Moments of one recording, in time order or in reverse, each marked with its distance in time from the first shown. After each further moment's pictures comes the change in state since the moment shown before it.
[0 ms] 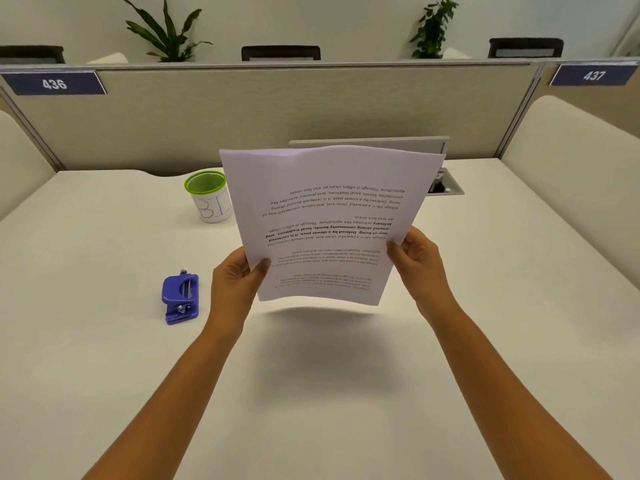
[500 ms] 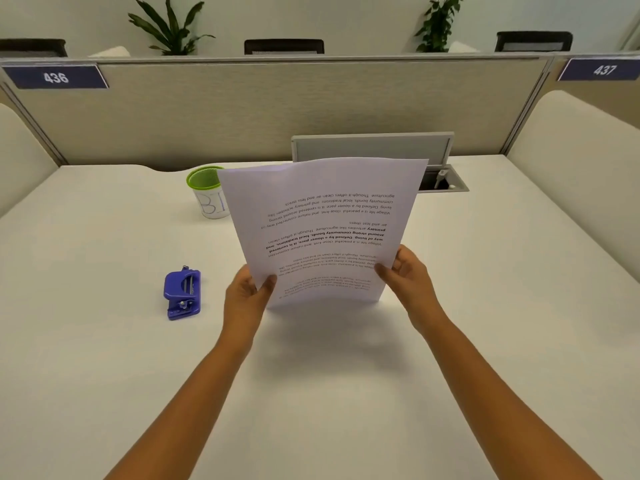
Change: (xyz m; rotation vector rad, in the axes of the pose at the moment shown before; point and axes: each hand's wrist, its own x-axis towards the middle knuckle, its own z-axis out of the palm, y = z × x) left_hand -0.016 -0.031 0.002 0.026 0.001 -0.089; right_hand -0.011 0.044 -0.002 0.053 -0.077 0.186
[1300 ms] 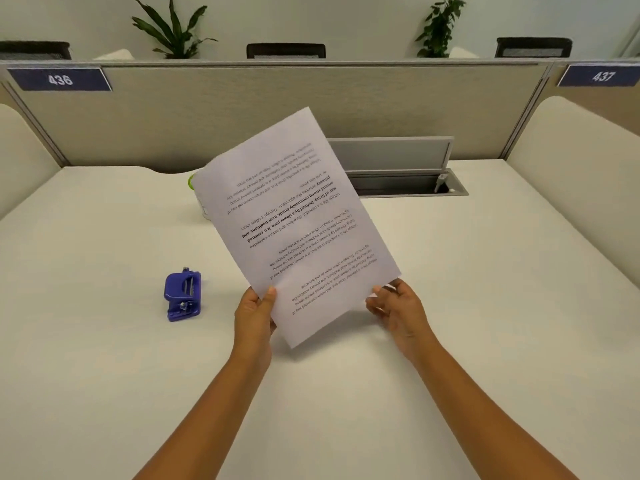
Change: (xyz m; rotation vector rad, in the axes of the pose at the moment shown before) left_hand -0.019 -0.018 0.016 -0.372 0.061 -0.261; right_hand -0.015 0.045 0.006 0.418 0.135 0.356
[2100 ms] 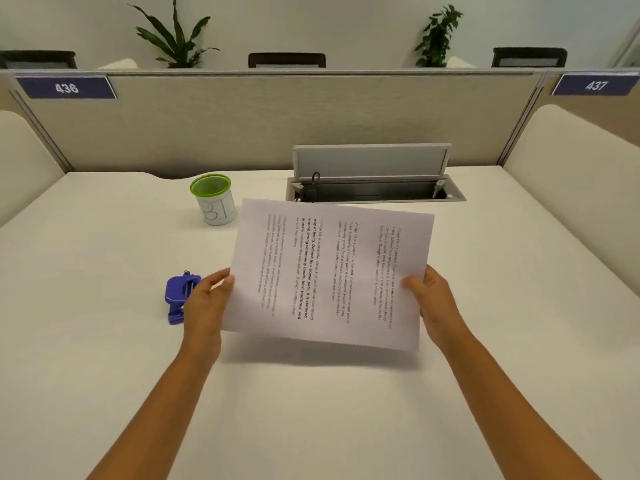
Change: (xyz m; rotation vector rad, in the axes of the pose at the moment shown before) left_hand 0.031 0.033 -0.056 0.248 0.174 0.127; right_hand -0.011 -0.050 -0.013 -0.376 0.020 -0.192
